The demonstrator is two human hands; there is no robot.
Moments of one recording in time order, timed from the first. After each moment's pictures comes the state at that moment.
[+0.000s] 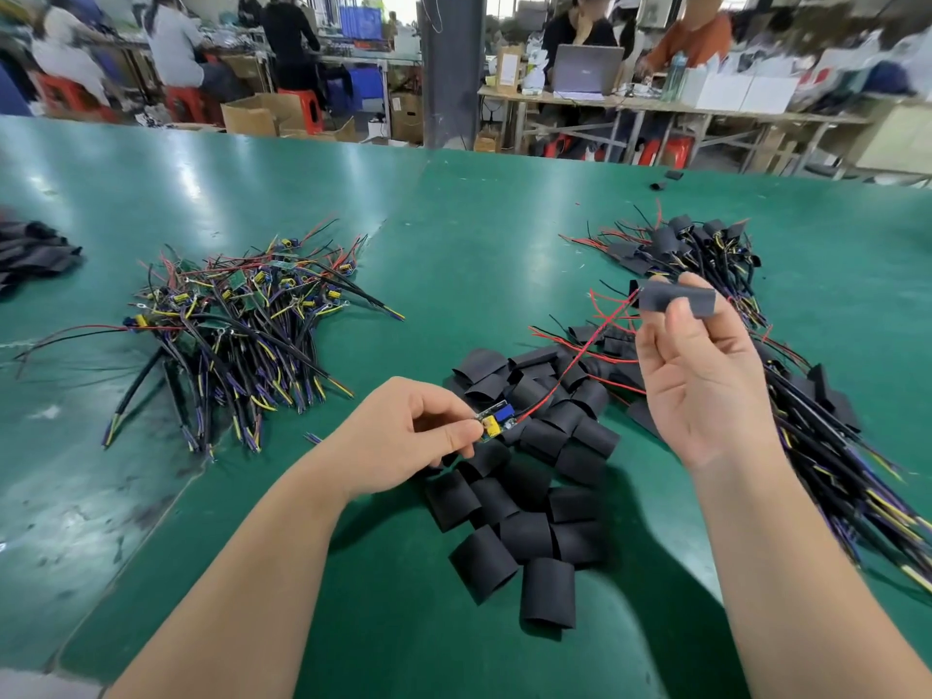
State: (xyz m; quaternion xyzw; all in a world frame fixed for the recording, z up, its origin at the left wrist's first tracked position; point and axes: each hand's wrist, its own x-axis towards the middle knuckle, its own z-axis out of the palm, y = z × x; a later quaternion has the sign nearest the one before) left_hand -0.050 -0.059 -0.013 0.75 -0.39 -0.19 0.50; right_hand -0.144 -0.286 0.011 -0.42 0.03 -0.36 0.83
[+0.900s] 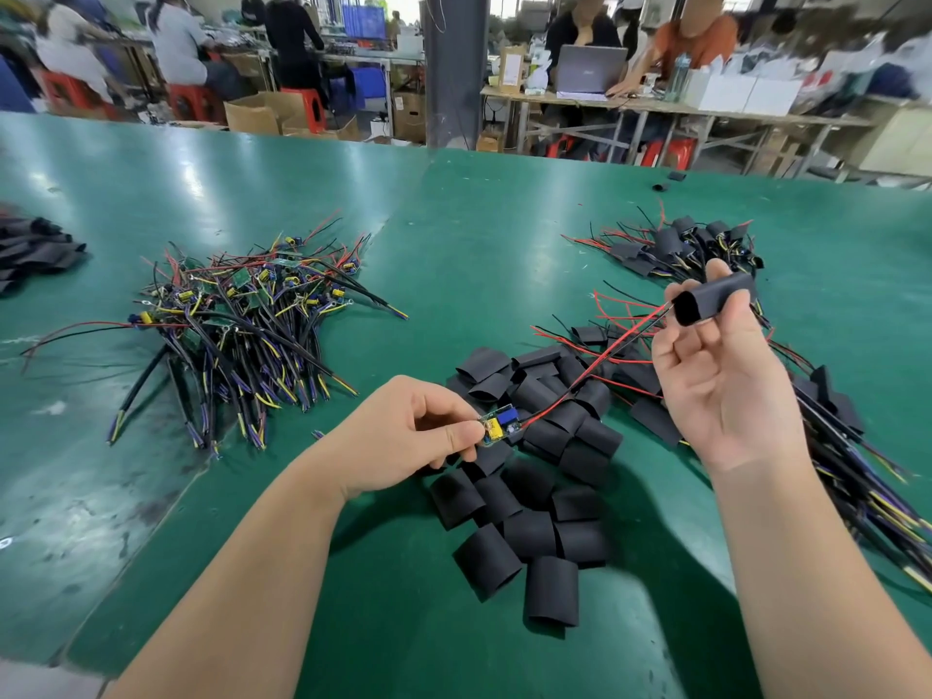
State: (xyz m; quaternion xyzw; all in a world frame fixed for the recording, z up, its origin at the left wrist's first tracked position) left_hand -0.050 -0.055 -0.009 0.74 -0.40 -0.21 0.50; right_hand -0.150 -0.300 0.011 -0.37 0.01 -0.33 0.87
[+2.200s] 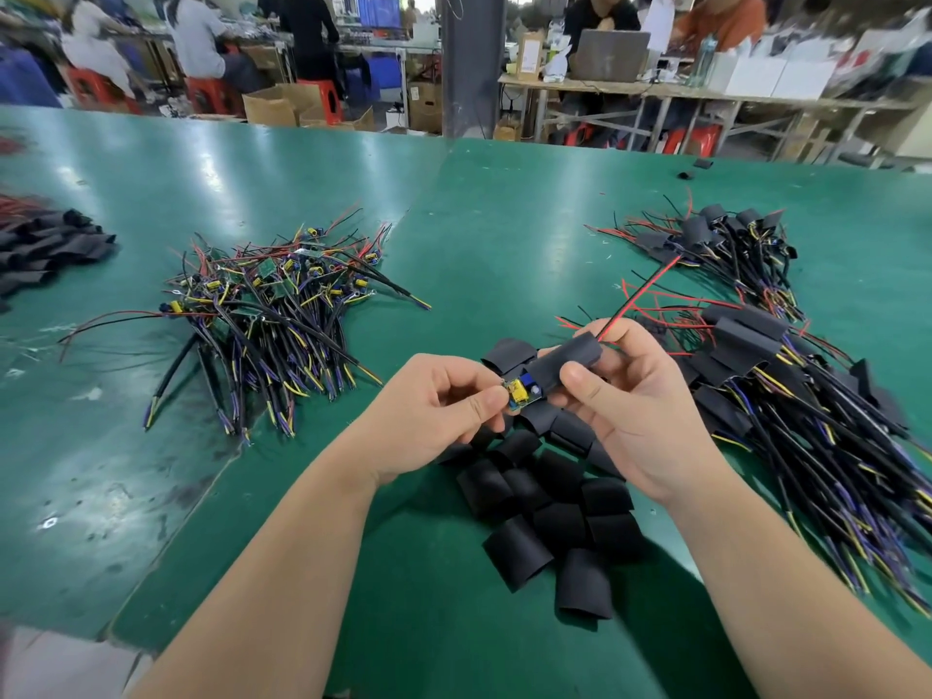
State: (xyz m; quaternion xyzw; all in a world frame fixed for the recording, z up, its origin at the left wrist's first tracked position) left_hand -0.055 -0.056 -0.005 0.68 -0.38 -0.20 0.60; right_hand -0.137 -0.235 -0.013 -0.55 -0.04 -0.19 0.81
